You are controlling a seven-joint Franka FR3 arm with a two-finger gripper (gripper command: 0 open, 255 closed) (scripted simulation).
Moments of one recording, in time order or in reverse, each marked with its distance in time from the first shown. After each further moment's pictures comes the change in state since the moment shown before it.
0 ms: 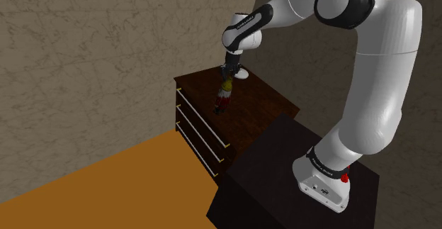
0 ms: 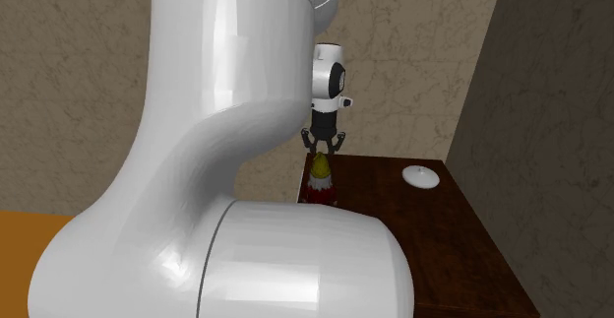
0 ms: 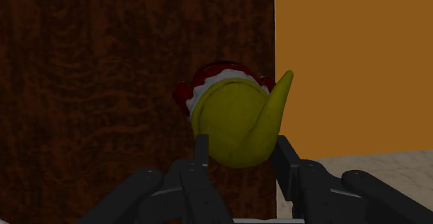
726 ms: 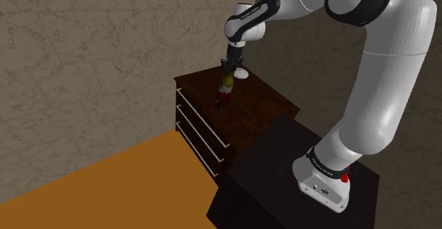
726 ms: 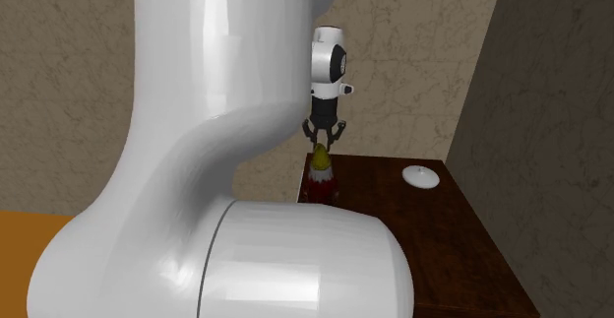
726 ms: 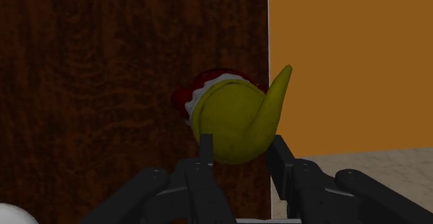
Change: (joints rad) arm 0.006 -0.077 -0.008 0.000 -0.014 -0.080 0.011
